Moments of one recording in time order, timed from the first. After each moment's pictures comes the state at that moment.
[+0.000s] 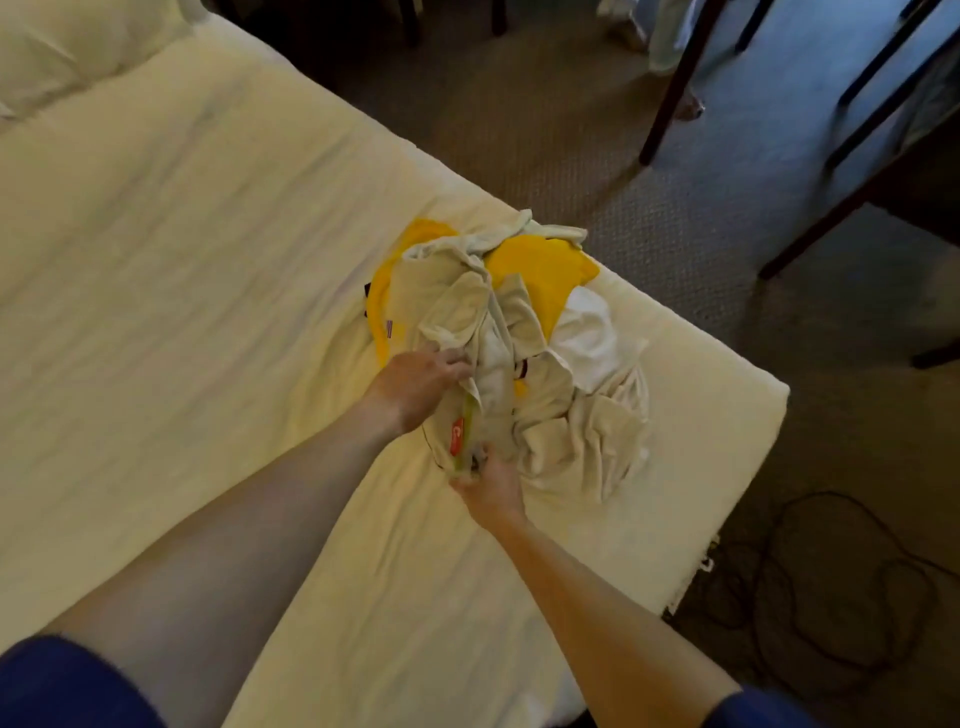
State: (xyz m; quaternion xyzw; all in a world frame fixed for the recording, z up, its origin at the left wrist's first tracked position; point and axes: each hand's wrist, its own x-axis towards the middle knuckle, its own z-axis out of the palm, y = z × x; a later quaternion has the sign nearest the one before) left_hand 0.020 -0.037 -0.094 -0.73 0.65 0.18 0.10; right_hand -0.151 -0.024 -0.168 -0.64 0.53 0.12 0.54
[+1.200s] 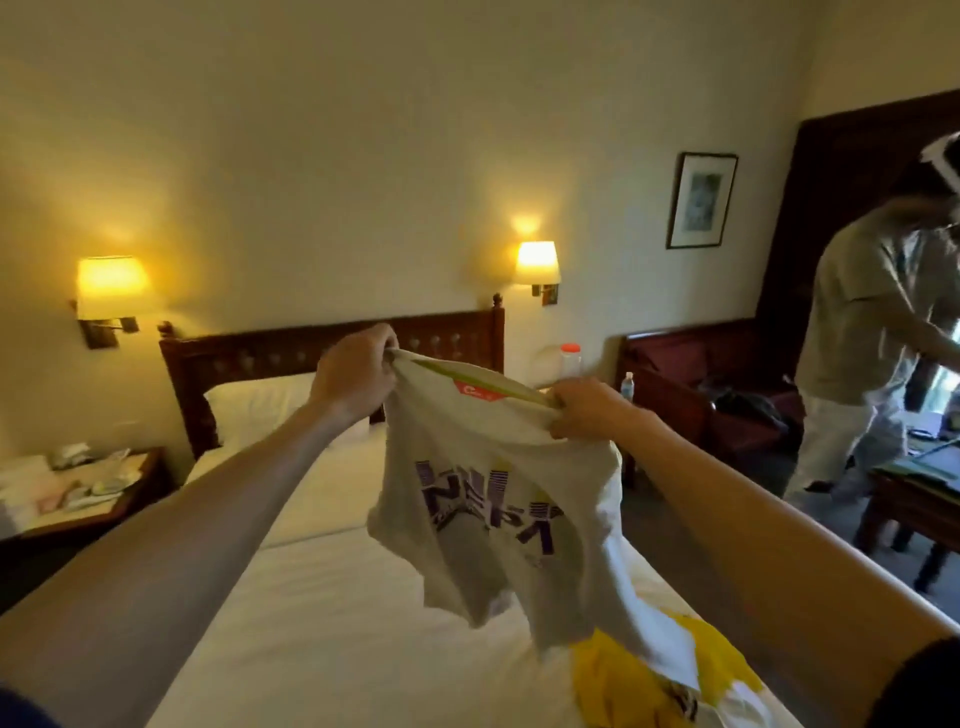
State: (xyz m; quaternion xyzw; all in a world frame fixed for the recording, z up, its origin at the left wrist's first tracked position) left_hand 0.038 0.368 0.482 -0.88 0.27 -0.31 -0.25; right_hand -0.058 0.082 0.458 -1.00 0.04 -0.07 0.05
